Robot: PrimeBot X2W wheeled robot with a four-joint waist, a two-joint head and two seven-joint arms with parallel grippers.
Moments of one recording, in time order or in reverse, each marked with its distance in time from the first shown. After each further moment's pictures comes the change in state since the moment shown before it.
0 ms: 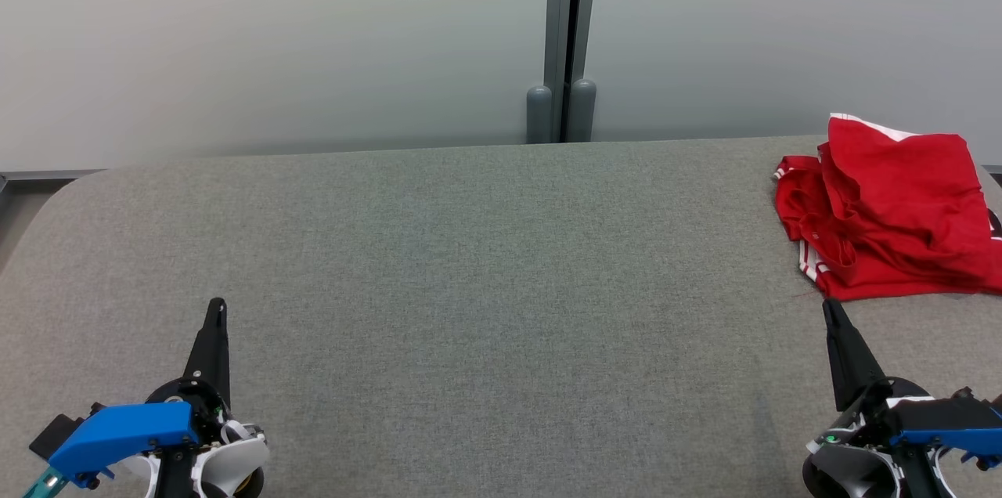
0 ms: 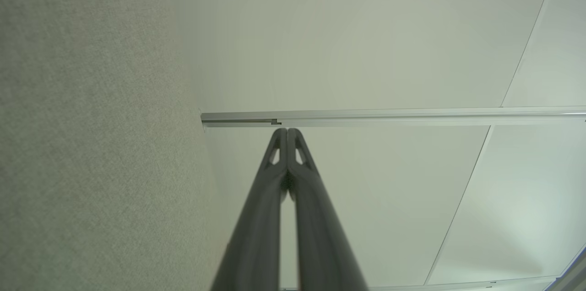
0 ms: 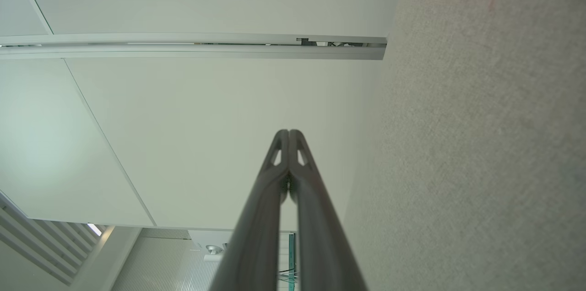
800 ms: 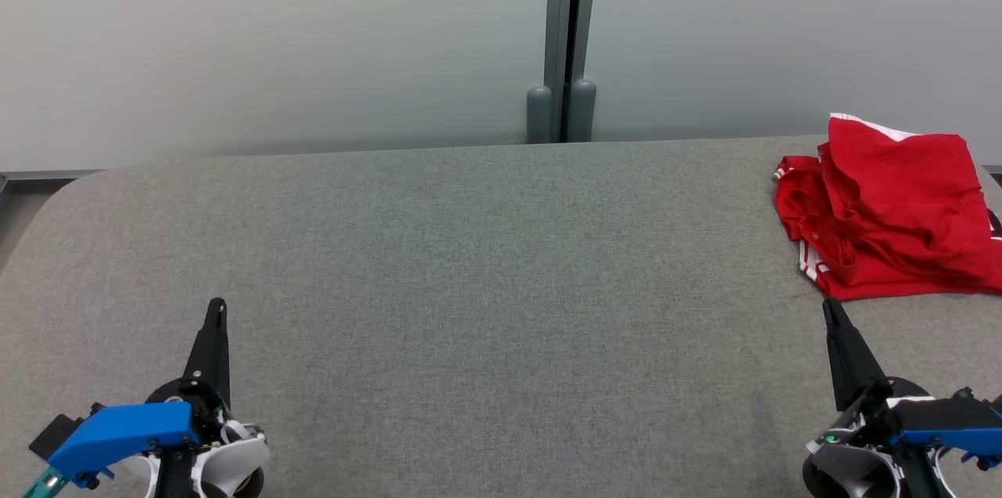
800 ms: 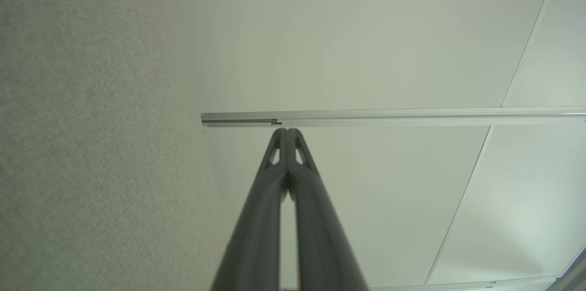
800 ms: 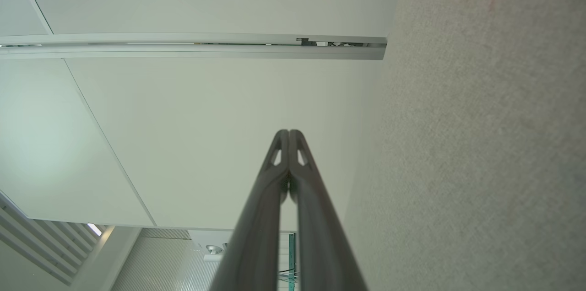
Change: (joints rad) left arm 0.000 0.000 0.000 0.000 0.000 0.000 0.000; right arm 0.000 0.000 0.000 0.000 0.000 0.000 0.000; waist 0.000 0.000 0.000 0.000
